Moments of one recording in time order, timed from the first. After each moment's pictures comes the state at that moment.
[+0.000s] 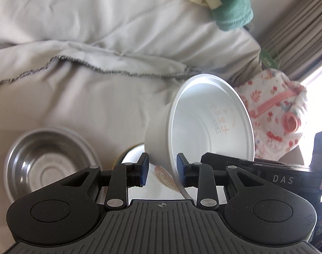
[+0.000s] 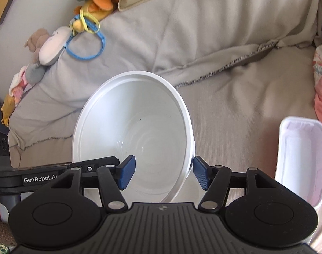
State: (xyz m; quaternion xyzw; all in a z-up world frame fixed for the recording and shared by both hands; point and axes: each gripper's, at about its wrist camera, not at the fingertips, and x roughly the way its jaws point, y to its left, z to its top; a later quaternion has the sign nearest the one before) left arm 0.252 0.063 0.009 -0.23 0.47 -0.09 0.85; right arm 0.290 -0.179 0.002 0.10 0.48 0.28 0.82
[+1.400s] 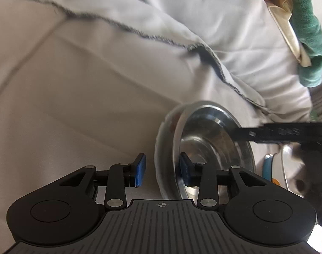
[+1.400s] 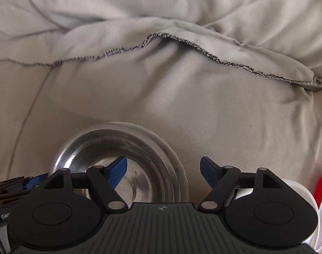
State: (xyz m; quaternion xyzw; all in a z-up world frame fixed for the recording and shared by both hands) left arm 0.163 0.256 -0.146 -0.37 0.42 0.03 0.83; right arm 0.327 0.080 -0.078 -0.18 0.53 0.22 0.80
